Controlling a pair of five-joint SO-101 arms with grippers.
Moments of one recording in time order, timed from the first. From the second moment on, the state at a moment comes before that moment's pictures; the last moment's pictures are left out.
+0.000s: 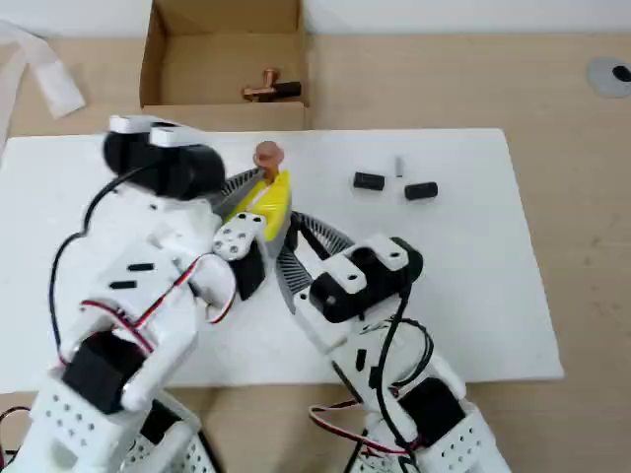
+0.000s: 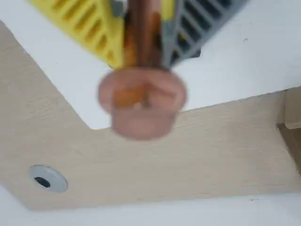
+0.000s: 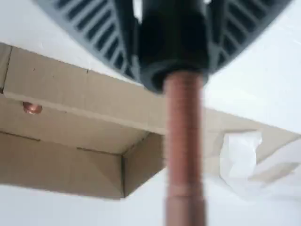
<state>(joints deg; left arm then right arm) 29.7 -65.8 41.7 41.8 5.8 -39.9 -103.4 87.6 25.0 -13.0</state>
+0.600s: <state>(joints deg) 29.4 -65.8 45.8 39.1 5.3 -40.0 -103.4 87.5 25.0 -13.0</state>
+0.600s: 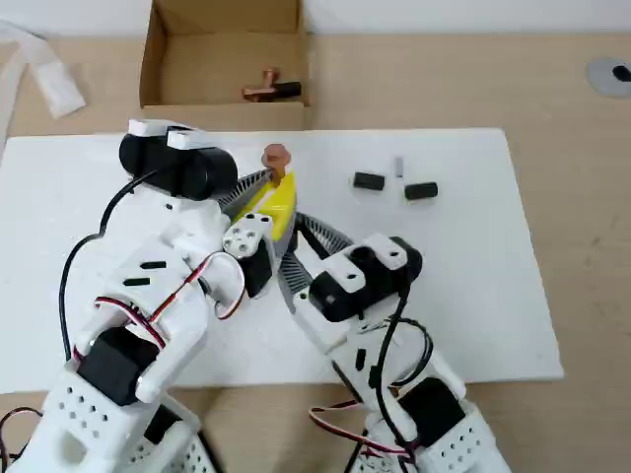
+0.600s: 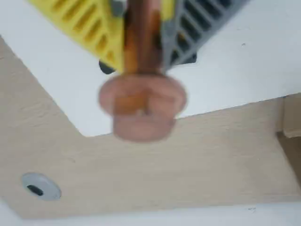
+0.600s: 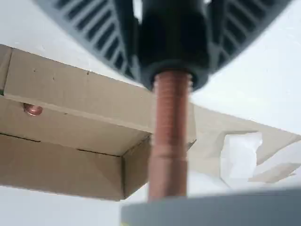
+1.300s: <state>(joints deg) 29.5 -66.2 39.4 56.3 4.8 -40.0 -103.4 87.6 25.0 -13.0</state>
